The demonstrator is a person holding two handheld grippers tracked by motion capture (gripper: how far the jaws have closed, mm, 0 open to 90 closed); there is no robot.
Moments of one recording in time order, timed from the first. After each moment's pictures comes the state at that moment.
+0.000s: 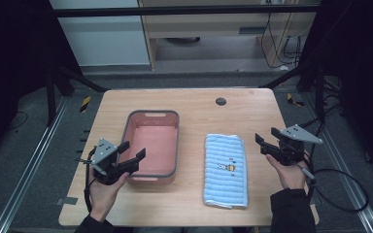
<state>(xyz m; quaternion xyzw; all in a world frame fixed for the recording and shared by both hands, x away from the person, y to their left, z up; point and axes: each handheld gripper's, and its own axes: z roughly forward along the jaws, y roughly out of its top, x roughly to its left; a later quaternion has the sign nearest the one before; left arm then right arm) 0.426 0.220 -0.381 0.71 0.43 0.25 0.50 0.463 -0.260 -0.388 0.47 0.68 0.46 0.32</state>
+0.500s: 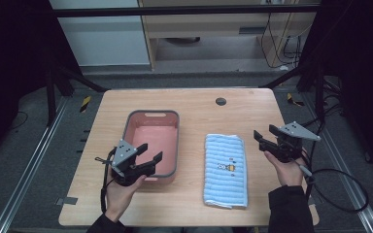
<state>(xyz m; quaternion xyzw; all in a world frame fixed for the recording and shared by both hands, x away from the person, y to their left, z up) 0.425 0.180 -0.386 0.73 0.40 0.23 0.51 0.470 -0.256 -0.386 0.48 0.67 0.47 0.32</state>
